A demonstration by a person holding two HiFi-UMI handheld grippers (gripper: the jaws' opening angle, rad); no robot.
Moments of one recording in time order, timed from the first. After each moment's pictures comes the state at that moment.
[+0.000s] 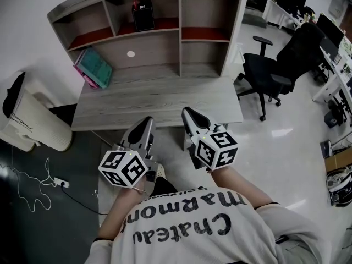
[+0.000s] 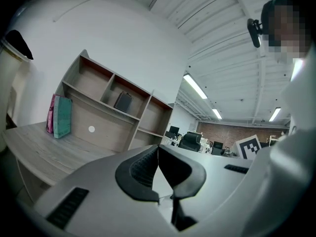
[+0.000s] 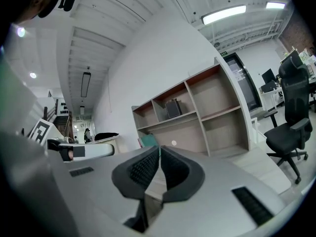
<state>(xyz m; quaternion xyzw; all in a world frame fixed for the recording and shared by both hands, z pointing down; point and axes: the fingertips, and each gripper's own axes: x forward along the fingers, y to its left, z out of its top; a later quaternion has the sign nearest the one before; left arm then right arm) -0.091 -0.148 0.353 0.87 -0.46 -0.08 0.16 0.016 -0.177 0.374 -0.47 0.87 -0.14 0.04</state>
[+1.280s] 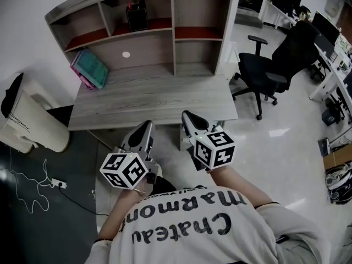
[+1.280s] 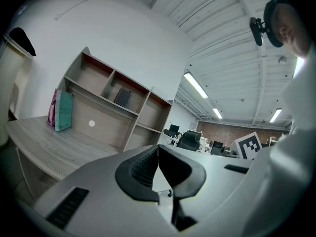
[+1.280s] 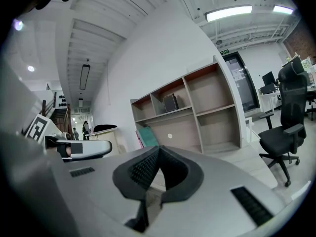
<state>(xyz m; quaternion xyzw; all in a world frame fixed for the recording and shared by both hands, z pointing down) -0.074 -0.130 0.373 0.87 -0.46 -0.07 0.18 0.035 -0.160 0.395 -0.48 0.87 -0.15 0.00</state>
